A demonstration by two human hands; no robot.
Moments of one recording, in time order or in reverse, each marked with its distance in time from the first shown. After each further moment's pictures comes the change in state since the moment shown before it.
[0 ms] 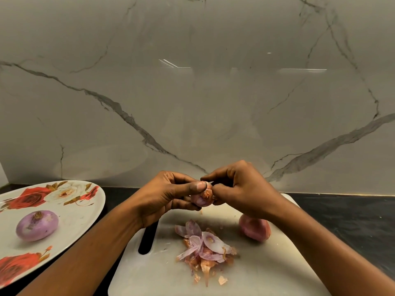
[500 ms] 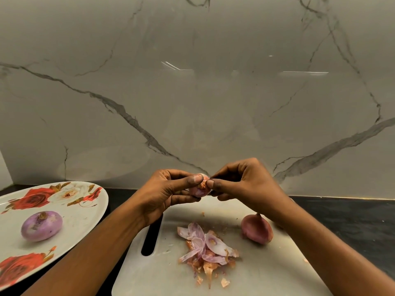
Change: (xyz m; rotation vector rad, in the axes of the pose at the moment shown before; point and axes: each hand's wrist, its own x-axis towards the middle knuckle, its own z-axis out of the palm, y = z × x) left_hand 0.005 -0.001 -0.006 -0.114 0.105 0.047; right_hand 0.004 0.001 -0.005 0.220 0.069 0.083
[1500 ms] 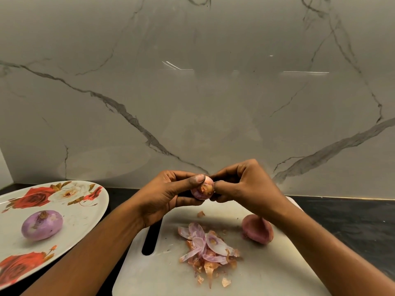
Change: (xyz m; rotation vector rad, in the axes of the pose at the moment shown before) left_hand -0.003 0.000 0.001 -0.011 -0.120 -0.021; right_hand -0.002 0.002 0.005 -0.005 0.019 -0.005
